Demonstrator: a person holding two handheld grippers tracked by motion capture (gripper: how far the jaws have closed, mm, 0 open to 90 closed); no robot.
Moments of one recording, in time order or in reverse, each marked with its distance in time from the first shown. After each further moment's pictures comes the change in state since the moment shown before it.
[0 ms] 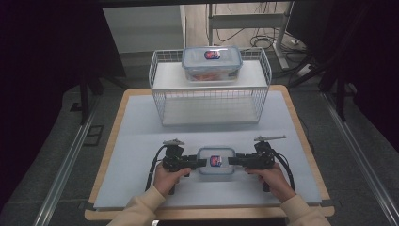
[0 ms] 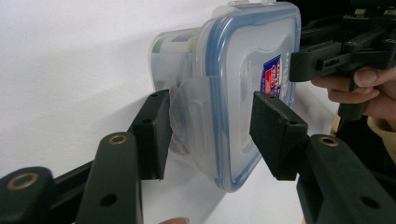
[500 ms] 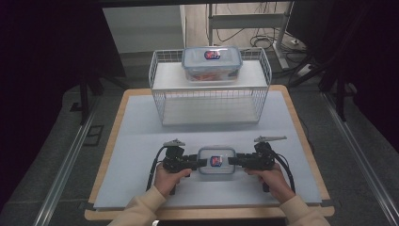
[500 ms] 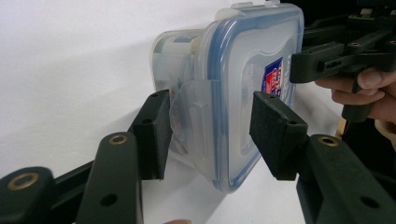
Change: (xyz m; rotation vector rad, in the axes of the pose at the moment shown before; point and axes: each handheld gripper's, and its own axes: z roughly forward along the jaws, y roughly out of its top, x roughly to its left) left arm -0.004 -0.001 -0.001 -0.025 0.020 0.037; right arm 0.005 -0.001 -0.001 -0.024 -0.028 -0.045
